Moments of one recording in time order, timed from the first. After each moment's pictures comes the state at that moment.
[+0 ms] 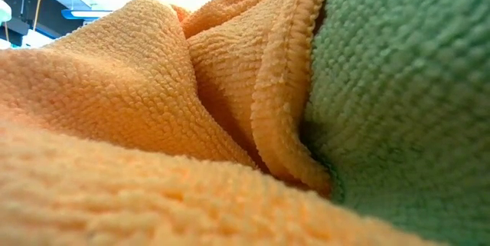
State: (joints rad) left arm -0.47 1.12 1.20 -1.15 -0.41 -0.83; right arm 0.17 1.26 1.03 -0.82 0.51 0.81
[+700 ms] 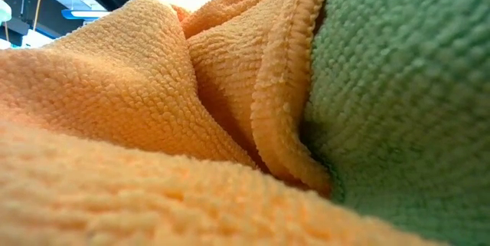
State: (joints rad) left arm -0.27 1.24 1.20 -1.14 -0.37 -0.84; right arm 0.17 1.26 1.03 -0.67 0.47 0.80
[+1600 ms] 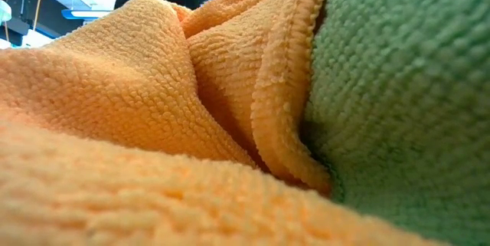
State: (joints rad) left arm -0.13 1.83 1.20 -1.15 -0.08 -0.59; right arm 0.17 1.26 1.03 -0.68 0.46 0.80
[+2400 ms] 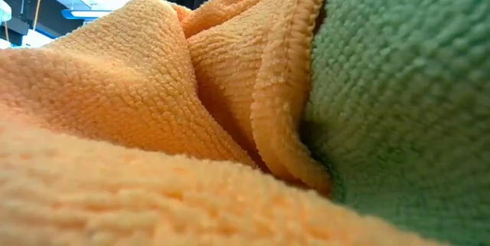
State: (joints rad) left arm -0.12 1.72 1.39 -1.04 -0.12 -0.49; right arm 0.18 1.26 1.03 -0.74 0.45 0.78
